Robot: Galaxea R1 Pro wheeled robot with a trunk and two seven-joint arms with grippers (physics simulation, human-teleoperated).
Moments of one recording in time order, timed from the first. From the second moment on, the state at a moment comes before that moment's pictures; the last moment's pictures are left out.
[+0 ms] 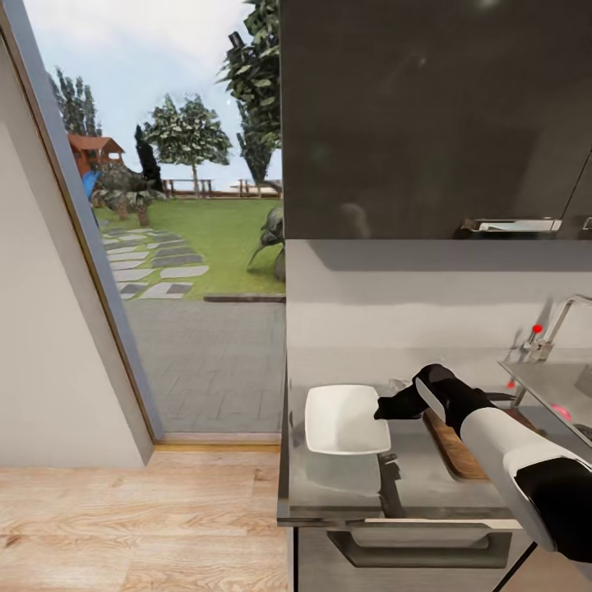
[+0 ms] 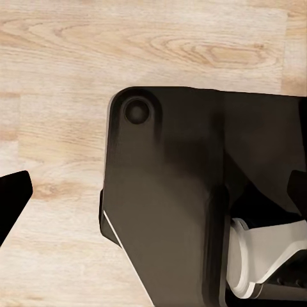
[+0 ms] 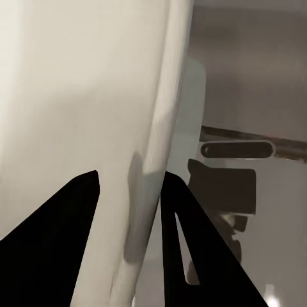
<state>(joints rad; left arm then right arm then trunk) 0.42 -0.03 0.01 -0.51 0.05 -0.39 -0.01 -1.06 -0.16 0.35 -0.34 -0.23 0.87 0.41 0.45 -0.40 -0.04</state>
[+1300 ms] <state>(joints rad) 0.42 -0.02 0.01 -0.50 0.05 -0.39 -0.01 -1.06 -0.16 0.35 -0.34 -0.23 0.81 0.42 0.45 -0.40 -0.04</state>
